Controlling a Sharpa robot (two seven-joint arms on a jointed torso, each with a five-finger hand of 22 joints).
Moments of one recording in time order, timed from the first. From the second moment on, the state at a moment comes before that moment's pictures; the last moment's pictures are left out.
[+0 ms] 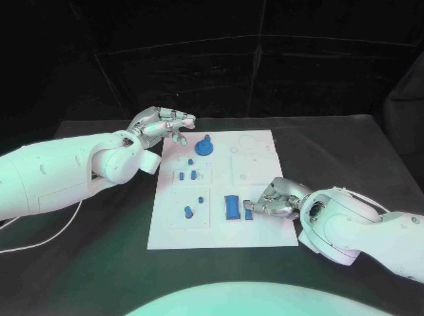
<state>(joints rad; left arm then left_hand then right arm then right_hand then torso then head) 1.29 -0.78 -0.22 1.33 -0.03 -0.13 0.40 1.29 -0.03 0.29 -0.04 0.05 0.99 0.18 0.14 0.07 1.01 0.11 0.41 0.07 1.18 0.03 1.07 0.44 0.17 1.20 0.12 0.55 0.61 1.02 -0.94 -0.08 1.88 -1.24 -0.38 -0.57 1.07 -0.01 -0.05 0.28 0.27 1.19 0.05 0.15 0.33 1.46 -0.02 1.26 1.31 1.47 -0.08 1.56 1.31 0.09 1.38 0.03 1.37 1.23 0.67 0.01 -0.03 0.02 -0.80</state>
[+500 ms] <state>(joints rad) 1.29 -0.78 -0.22 1.33 -0.03 -0.13 0.40 1.29 -0.03 0.29 -0.04 0.05 0.99 0.18 0.14 0.07 1.01 0.11 0.41 0.07 1.18 0.03 1.07 0.44 0.17 1.20 0.12 0.55 0.61 1.02 -0.95 -0.08 1.89 -1.26 -0.34 -0.53 1.23 -0.03 -0.08 0.17 0.12 1.19 0.05 0.15 0.34 1.46 -0.02 1.26 1.31 1.47 -0.08 1.56 1.31 0.09 1.38 0.03 1.37 1.22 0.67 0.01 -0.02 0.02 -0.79</state>
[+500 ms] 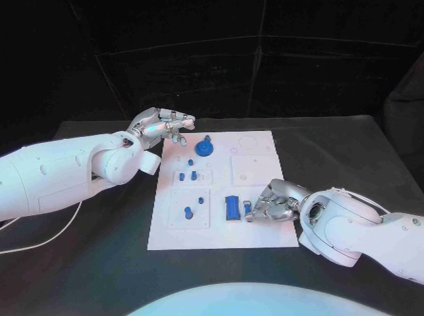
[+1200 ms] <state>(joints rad) 1.29 -0.79 -0.22 1.32 -0.03 -0.13 0.39 1.29 -0.03 0.29 -0.04 0.05 0.99 0.18 0.14 0.07 1.01 0.11 0.41 0.07 1.18 0.03 1.07 0.44 0.17 1.20 0.12 0.55 0.61 1.02 -0.95 -0.08 1.88 -1.30 -0.32 -0.50 1.20 -0.02 -0.11 0.19 0.15 1.19 0.05 0.15 0.34 1.46 -0.02 1.26 1.31 1.47 -0.08 1.56 1.31 0.09 1.38 0.03 1.37 1.22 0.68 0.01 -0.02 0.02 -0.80</state>
